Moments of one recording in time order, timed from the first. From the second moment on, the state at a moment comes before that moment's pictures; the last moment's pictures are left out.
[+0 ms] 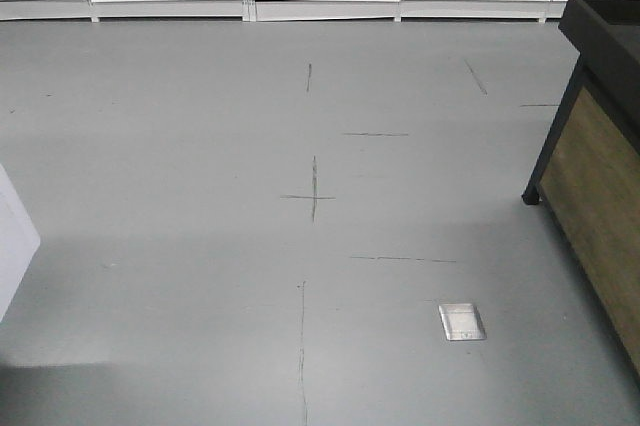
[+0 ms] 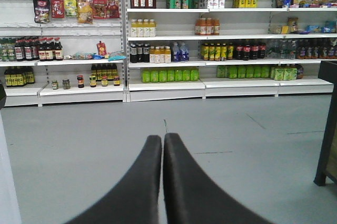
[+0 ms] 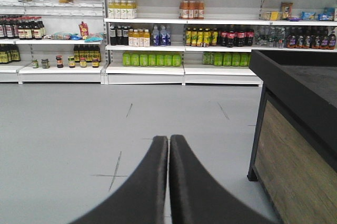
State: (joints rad) left arm -0.10 -0.01 0.03 0.07 0.04 -0.10; right arm -0.03 -0.01 0.03 -0.02 0.09 -0.03
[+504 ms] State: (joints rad) left arm -0.10 -0.01 0.03 0.07 0.04 -0.10; right arm -0.03 -0.01 0.03 -0.02 0.09 -0.03
